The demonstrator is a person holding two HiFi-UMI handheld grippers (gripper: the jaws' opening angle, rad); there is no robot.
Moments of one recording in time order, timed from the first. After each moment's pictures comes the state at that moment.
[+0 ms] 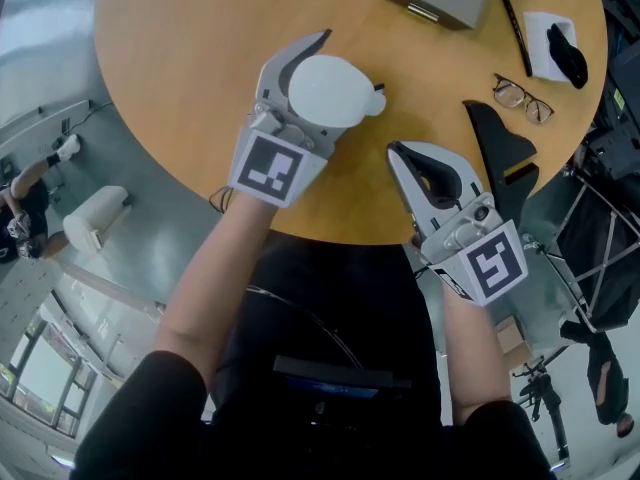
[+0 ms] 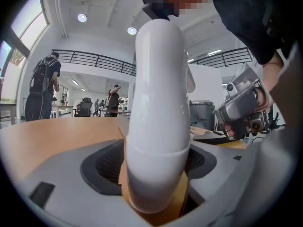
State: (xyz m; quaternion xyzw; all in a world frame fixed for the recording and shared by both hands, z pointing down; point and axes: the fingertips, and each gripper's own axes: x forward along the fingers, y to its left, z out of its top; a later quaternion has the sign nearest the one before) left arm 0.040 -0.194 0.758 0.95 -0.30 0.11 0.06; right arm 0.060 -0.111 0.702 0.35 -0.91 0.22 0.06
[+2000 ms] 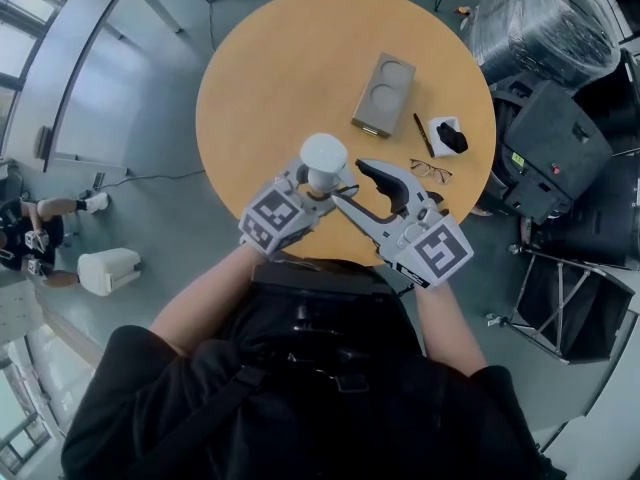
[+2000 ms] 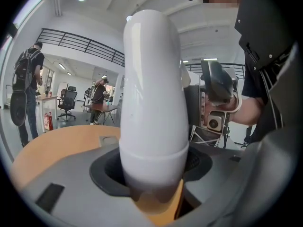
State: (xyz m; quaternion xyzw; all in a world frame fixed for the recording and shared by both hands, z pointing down) left arm 0.030 -0.072 0.399 0.96 -0.20 0.15 0.12; right arm 0.006 -0.056 0.289 0.28 -0.96 0.07 0.02
